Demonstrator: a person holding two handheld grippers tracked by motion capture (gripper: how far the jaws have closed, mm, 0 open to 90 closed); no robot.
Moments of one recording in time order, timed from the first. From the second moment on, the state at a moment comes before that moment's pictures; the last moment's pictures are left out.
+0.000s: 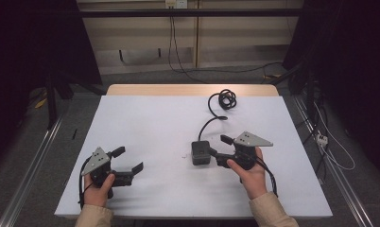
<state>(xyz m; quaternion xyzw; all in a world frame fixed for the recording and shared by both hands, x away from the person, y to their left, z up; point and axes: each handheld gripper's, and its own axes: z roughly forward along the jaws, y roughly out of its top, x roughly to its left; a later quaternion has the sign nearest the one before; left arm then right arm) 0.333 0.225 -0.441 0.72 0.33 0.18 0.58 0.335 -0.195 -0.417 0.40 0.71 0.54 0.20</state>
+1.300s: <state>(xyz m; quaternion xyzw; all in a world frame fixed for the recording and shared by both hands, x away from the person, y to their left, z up) 0.333 0.225 -0.441 0.72 0.33 0.17 0.58 0.342 -0.188 -0.419 0.38 0.73 0.53 0.20</state>
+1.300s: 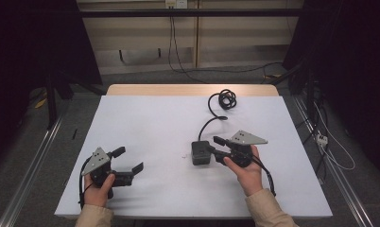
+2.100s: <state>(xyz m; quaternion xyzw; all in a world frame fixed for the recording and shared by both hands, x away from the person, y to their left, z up) 0.332 0.225 -0.441 0.72 0.33 0.17 0.58 0.345 -0.182 -0.419 0.38 0.73 0.54 0.18</state>
